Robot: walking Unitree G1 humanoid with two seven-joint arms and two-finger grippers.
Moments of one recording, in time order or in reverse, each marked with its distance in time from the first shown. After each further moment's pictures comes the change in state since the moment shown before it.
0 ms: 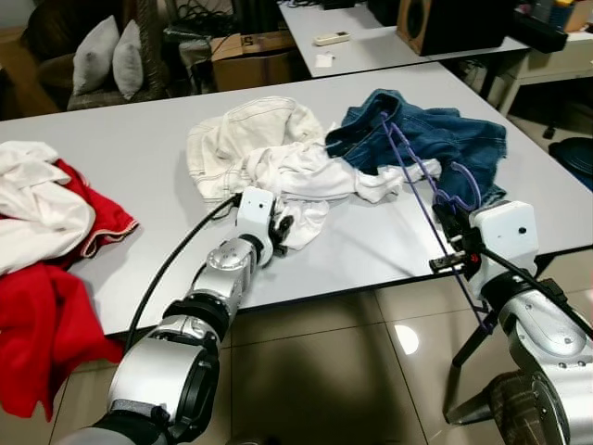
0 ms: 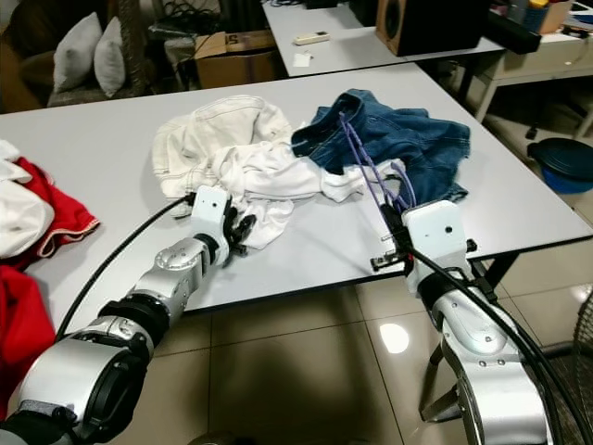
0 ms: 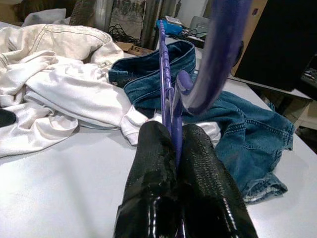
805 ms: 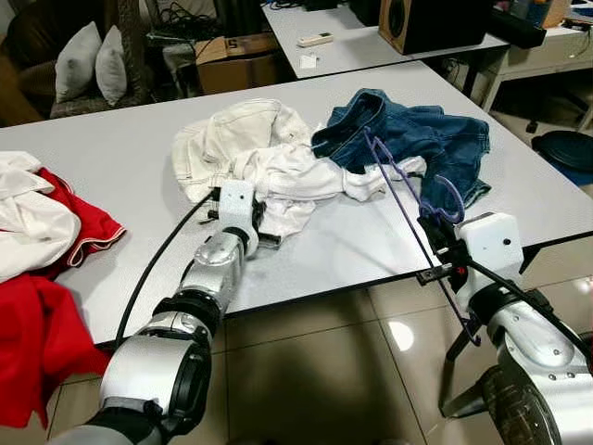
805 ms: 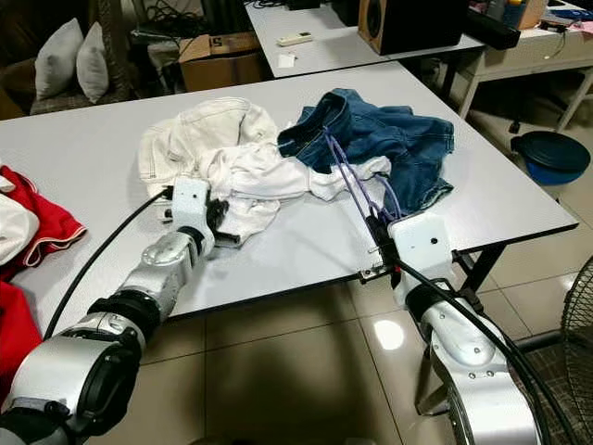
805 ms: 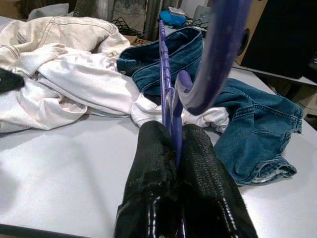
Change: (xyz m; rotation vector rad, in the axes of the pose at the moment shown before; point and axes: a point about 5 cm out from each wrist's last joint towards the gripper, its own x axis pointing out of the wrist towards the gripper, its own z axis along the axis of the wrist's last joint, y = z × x) left arm -0.004 0.023 0.011 -0.052 -0.082 0.119; right arm -0.004 0.015 -0.004 0.030 0.021 0.044
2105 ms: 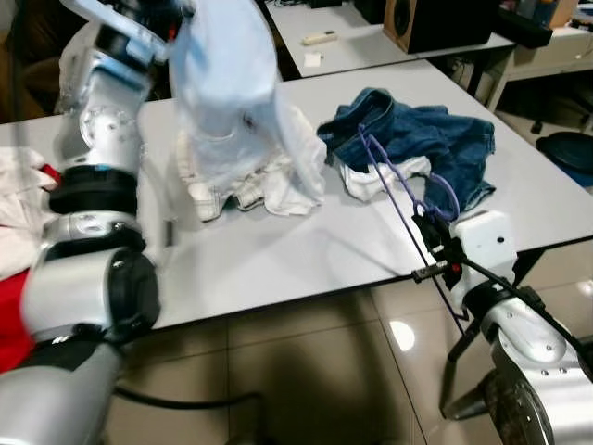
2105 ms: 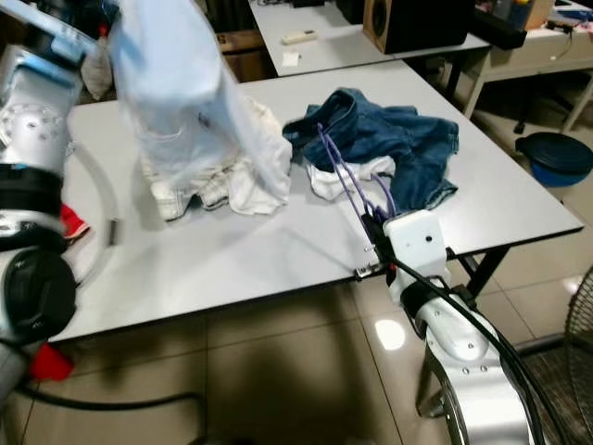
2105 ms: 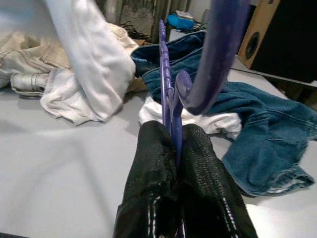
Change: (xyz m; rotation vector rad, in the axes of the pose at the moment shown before) left arm -0.045 0.063 0.229 0.030 -0.744 -0.451; right arm 0.005 0.003 -0.003 0.011 -0.014 0.021
